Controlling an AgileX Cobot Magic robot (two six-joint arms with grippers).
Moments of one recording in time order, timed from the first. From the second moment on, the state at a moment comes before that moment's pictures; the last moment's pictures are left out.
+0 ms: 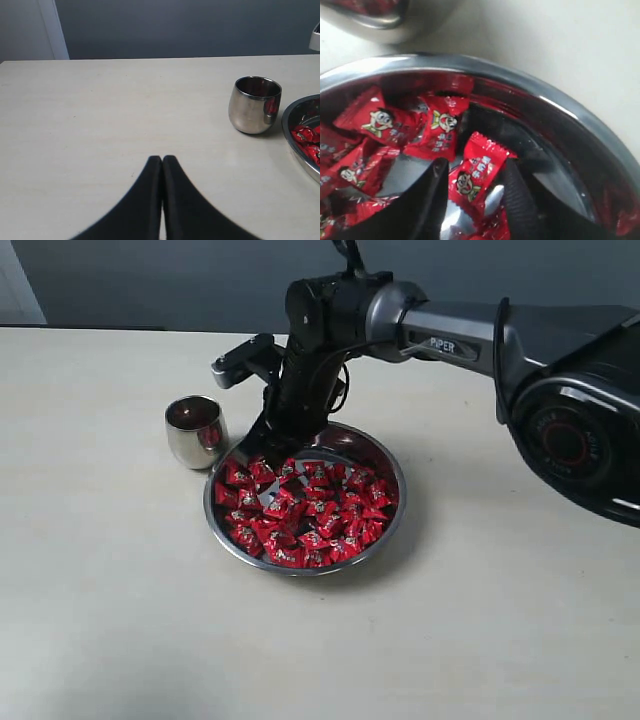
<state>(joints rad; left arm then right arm) 0.10 0.10 0.00 0.04 0.24 -0.06 0.63 2.38 -1.96 0.16 0.96 -0.34</state>
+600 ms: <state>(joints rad) 0.10 0.10 0.00 0.04 0.24 -0.06 0.63 2.42 -1.96 0.14 0.96 -0.34</state>
